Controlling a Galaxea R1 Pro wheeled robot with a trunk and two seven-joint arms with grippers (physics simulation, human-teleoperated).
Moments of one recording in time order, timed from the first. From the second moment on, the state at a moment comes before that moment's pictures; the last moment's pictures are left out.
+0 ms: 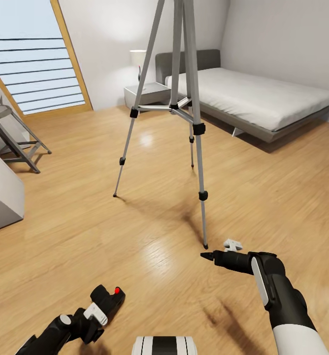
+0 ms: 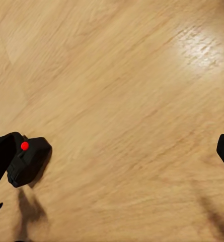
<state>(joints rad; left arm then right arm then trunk) -0.42 0.20 -0.23 -0.57 -0.30 0.22 -0.38 -0.52 -0.01 -0.23 -1.21 0.05 0.96 0.63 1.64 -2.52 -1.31</state>
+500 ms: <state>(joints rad) -0.42 0.20 -0.23 -0.59 -0.30 0.23 -0.38 -0.52 -0.01 -0.23 -1.21 0.05 0.96 0.62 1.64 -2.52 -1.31</state>
